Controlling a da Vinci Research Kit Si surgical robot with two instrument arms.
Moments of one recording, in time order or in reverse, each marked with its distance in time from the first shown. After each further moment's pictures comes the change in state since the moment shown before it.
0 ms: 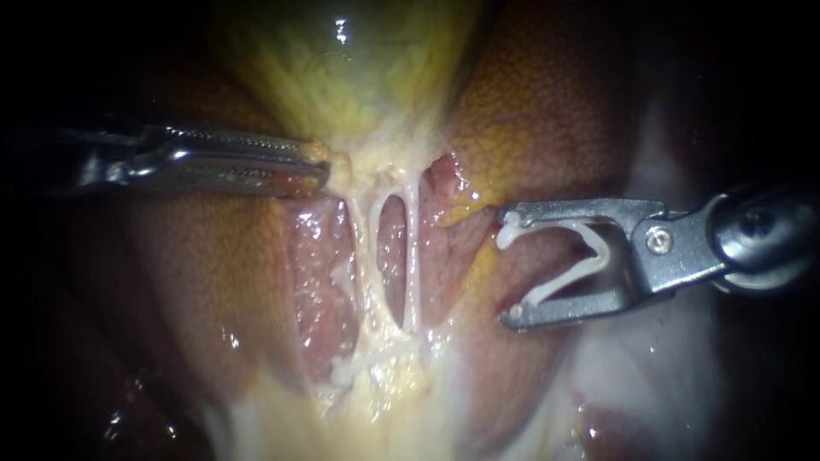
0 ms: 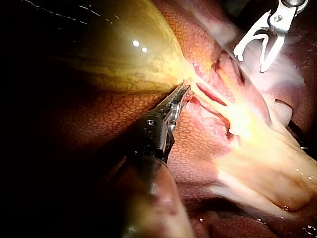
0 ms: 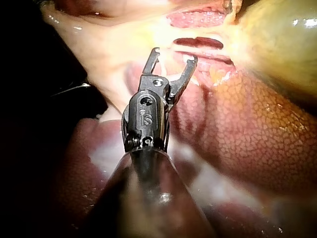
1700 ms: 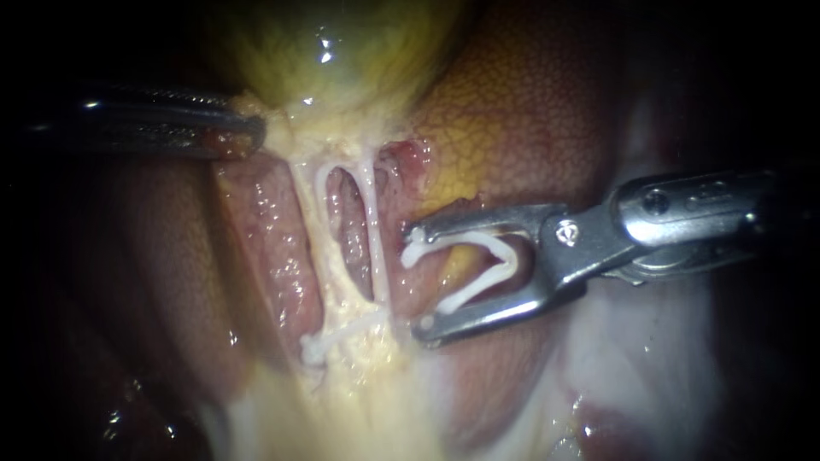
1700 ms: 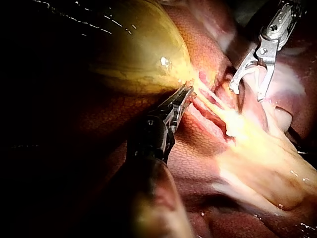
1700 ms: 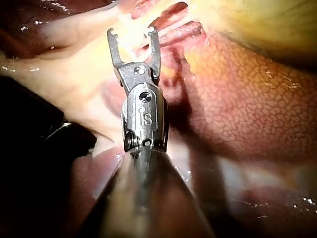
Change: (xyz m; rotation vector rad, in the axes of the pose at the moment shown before) right arm 0.000 0.002 0.008 0.305 0.246 0.237; left arm -0.004 0.000 -0.007 -0.016 -0.016 -0.026
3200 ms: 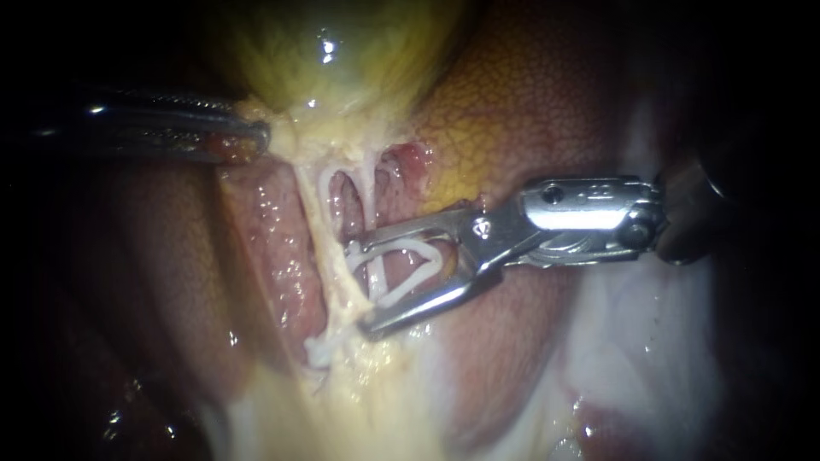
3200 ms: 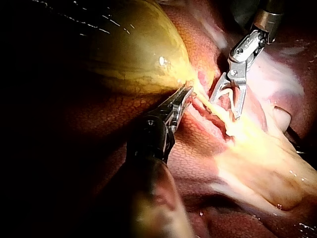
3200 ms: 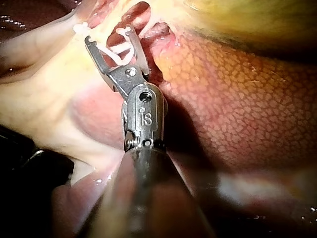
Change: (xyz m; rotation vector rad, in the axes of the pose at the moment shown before) right arm -0.006 0.007 0.006 0.095 0.042 0.043; left arm 0.000 0.000 0.000 -0.004 0.000 0.000
